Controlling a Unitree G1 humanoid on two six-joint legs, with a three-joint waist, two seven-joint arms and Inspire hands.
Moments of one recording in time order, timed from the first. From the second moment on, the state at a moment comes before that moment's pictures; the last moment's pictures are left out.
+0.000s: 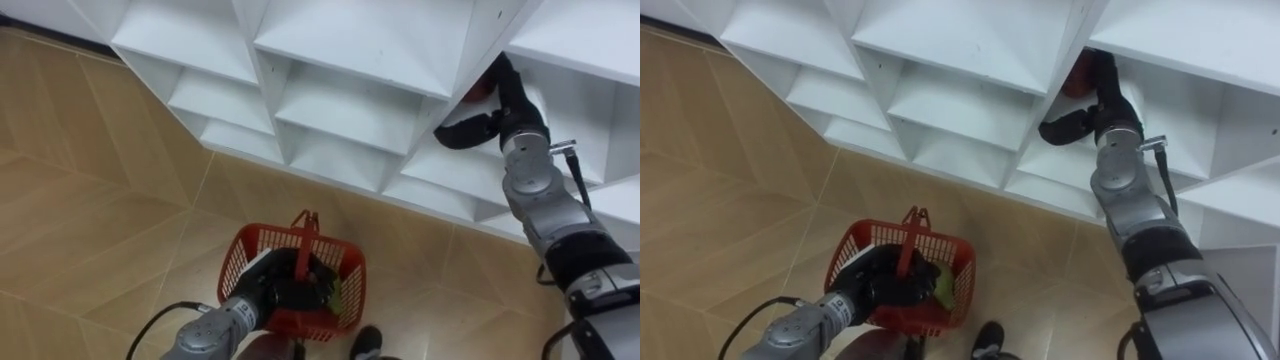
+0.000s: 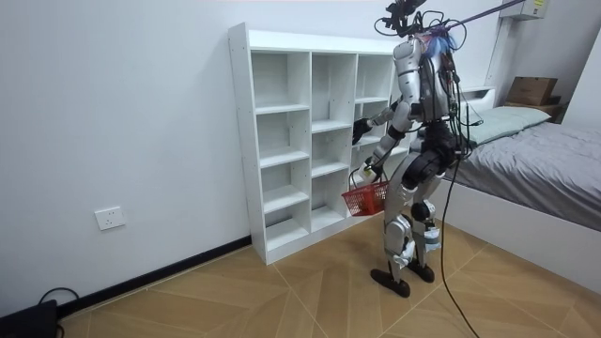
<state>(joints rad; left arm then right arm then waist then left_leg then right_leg) -0.09 0.21 -0.42 0.67 -0.36 -0.05 -0.18 -0.65 -0.40 0.26 0.94 -0.01 -0.11 -0.29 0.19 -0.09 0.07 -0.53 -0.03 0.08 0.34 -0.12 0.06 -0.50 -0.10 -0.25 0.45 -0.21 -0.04</state>
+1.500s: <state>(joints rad) -0.09 0.19 -0.44 0.67 -0.36 -0.05 -0.17 -0.65 -0.39 0.26 0.92 -0.15 -0.06 -0.37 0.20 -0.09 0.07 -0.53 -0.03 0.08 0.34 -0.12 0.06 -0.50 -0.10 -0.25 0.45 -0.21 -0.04</state>
